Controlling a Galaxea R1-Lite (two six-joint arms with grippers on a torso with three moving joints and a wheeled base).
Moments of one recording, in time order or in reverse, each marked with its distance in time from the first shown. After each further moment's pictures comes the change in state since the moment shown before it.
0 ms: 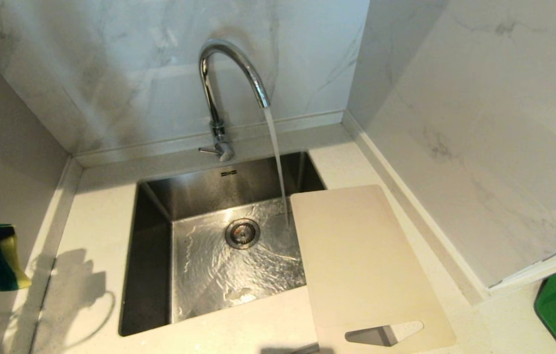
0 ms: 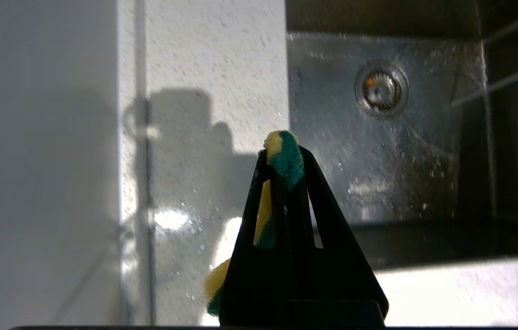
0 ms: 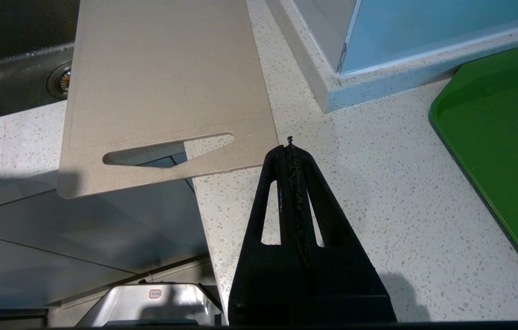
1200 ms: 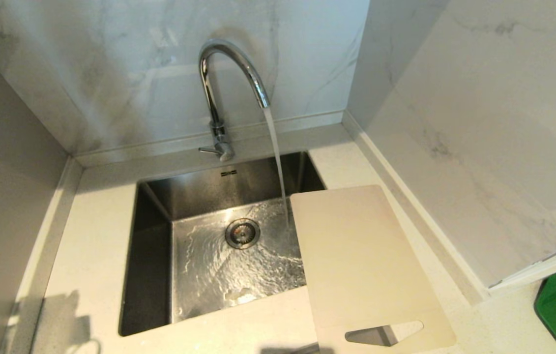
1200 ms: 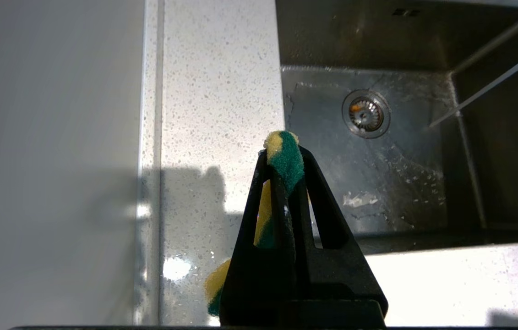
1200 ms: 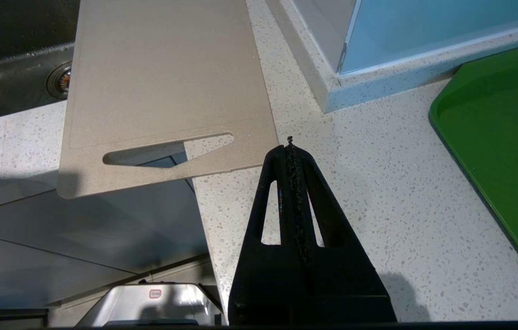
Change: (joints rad) left arm 0.024 -0.356 0.237 -0.065 -0.002 0.000; right arm 0.000 0.000 0.000 0.000 0.000 0.000
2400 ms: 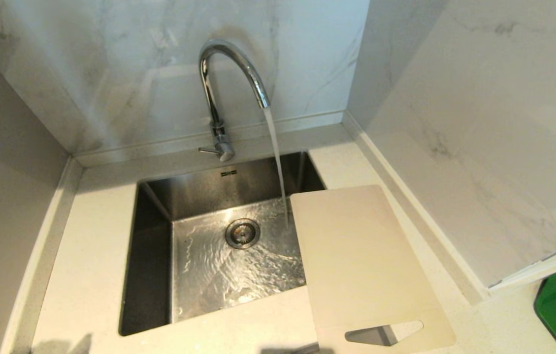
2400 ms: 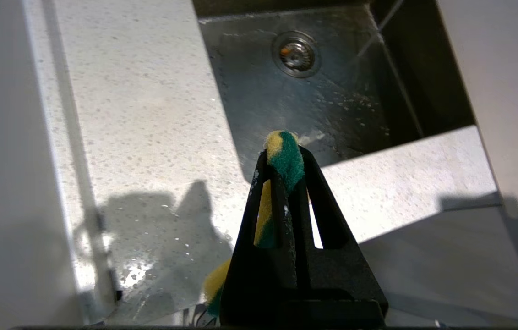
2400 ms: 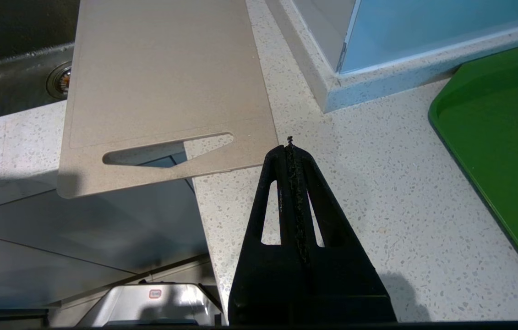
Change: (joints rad) left arm -0.062 -0.237 0.226 0.016 -0.206 0.068; right arm 0.000 0.000 0.000 0.000 0.000 0.000
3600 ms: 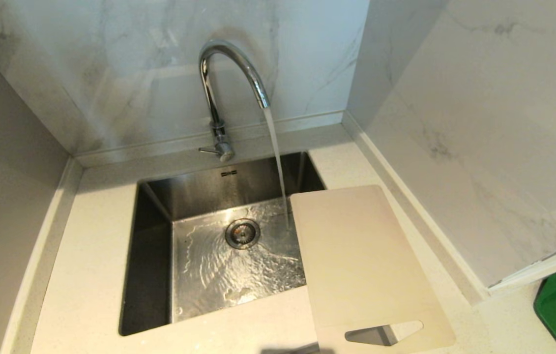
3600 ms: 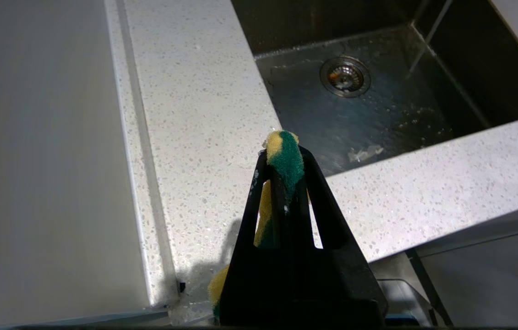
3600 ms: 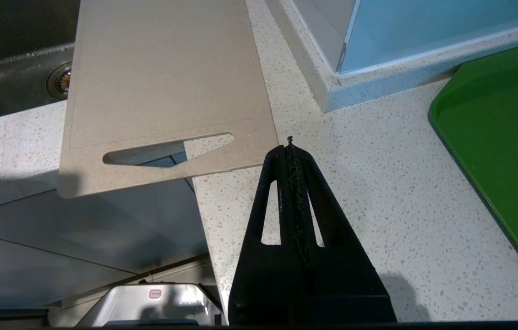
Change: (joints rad) left arm -0.060 -0.309 0.226 -0.073 0.191 0.129; right arm 0.000 0.000 0.000 0.000 0.000 0.000
